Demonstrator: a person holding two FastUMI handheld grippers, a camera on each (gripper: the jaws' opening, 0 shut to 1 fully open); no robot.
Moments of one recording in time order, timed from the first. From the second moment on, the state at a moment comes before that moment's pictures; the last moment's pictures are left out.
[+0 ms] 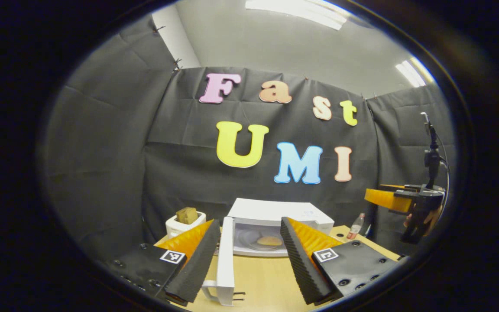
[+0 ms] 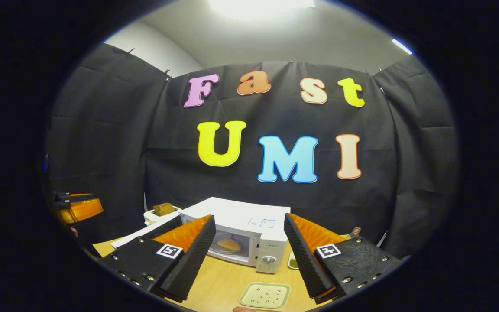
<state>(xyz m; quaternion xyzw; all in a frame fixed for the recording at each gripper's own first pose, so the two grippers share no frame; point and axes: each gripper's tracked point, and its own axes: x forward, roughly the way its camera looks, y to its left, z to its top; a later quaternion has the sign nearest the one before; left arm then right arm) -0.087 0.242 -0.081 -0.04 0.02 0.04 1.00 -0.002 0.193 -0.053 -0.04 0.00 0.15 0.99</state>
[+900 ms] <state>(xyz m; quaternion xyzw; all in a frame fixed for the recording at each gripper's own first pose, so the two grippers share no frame) -0.107 0.331 -0.118 -0.09 0.03 0.09 0.99 0.004 0.191 -0.055 -0.03 0.00 0.13 0.99</state>
